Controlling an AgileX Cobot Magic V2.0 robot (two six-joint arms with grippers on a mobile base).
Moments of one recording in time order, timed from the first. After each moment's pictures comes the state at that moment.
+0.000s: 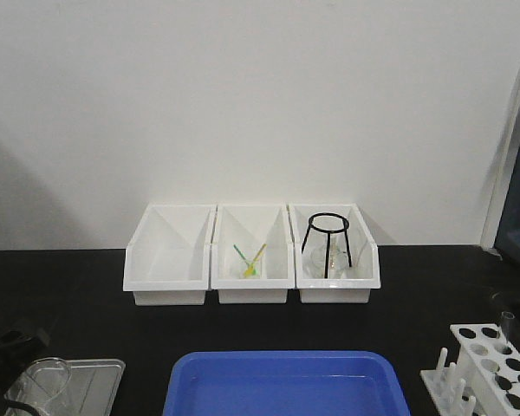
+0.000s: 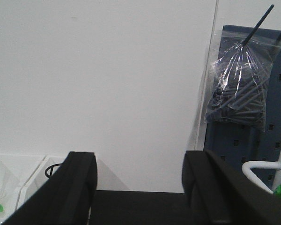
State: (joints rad) left arm -0.12 1.68 -0.57 -0.53 -0.85 -0.19; right arm -0.05 0.83 -0.65 0.00 -0.21 -0.12
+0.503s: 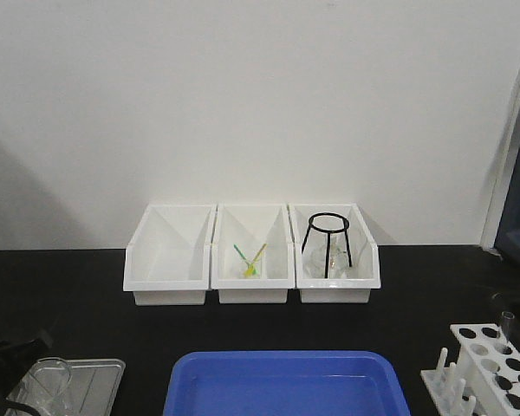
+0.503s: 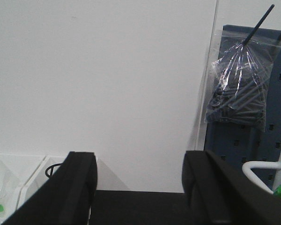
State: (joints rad) left arm -0.12 1.68 -0.57 -0.53 -0.82 -0.19; right arm -0.05 0.83 -0.65 0.00 -0.21 -0.12
